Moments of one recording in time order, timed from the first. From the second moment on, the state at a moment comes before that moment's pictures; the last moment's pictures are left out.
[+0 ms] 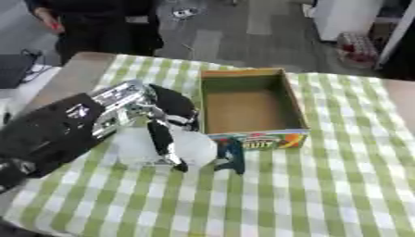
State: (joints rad) left arm -0.36 0.95 -0.39 -1.70 -0.66 -0.30 -0.68; right arm -0.13 -0.42 -0.04 -1.99 -0.77 -0.80 0.13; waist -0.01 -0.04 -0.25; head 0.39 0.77
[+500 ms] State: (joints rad) left arm -0.43 1.04 -0.27 -1.79 -0.34 -0.12 -0.90; right arm -0.13 -0.42 -0.04 -1.99 -0.77 -0.80 0.13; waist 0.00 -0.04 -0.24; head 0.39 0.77
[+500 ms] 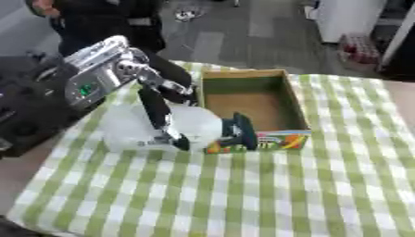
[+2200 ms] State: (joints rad) left arm -0.79 0.83 -0.34 -1.34 -0.49 -0.42 -0.66; right arm -0.18 -0.41 -0.02 -1.99 -0.80 -0.77 0.14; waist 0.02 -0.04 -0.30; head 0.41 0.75
